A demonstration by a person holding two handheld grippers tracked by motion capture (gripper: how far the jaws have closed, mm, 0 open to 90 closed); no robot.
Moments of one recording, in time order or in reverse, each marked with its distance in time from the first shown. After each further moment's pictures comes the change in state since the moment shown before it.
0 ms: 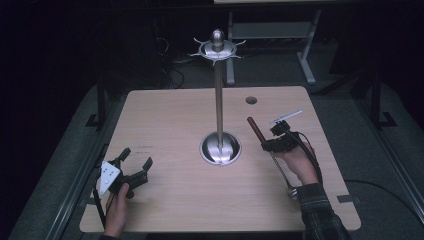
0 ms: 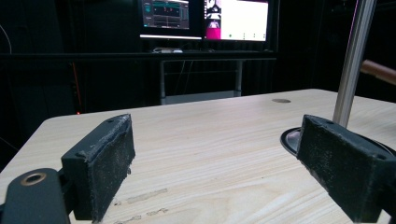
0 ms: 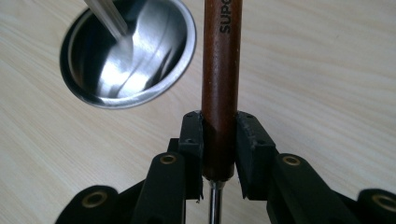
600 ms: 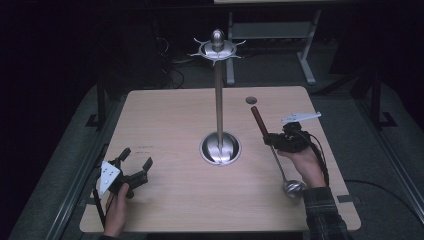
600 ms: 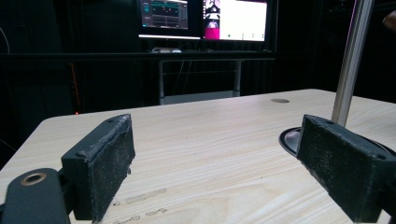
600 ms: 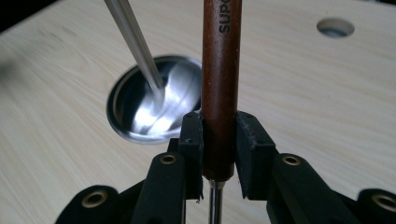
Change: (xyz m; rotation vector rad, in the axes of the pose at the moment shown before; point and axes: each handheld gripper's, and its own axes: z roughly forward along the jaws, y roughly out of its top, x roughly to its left) left arm 0.000 0.000 0.000 -0.001 -0.006 -0.002; right arm -0.003 -0.011 -0.032 -0.248 0.094 -0.048
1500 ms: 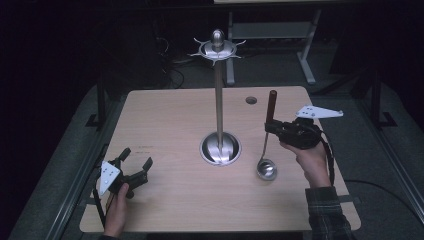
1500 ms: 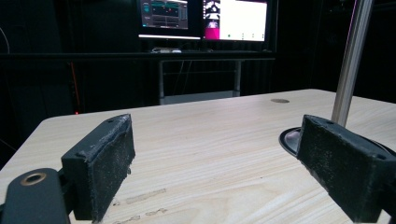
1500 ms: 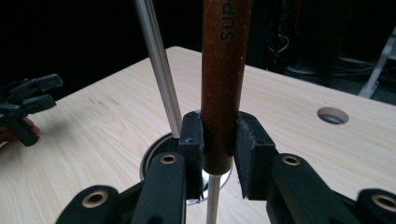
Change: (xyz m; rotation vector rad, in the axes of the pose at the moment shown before) left arm 0.001 0.000 0.000 0.000 0.000 0.012; right arm 0.015 0.018 -0.041 -0.284 0.072 -0.072
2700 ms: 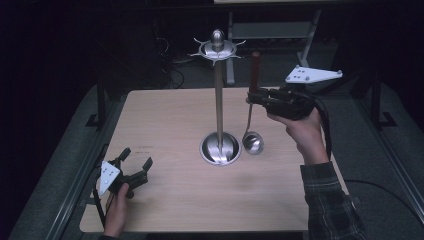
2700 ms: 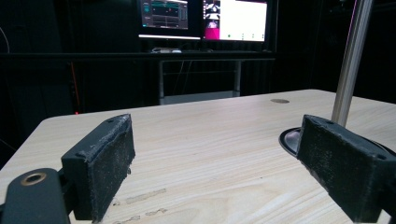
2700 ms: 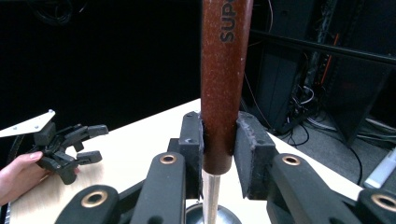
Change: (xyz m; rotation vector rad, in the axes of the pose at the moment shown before) left arm 0.000 0.000 0.000 0.004 0.001 -0.006; right arm 0.041 0.102 -0.002 -0.099 0.112 -0.149
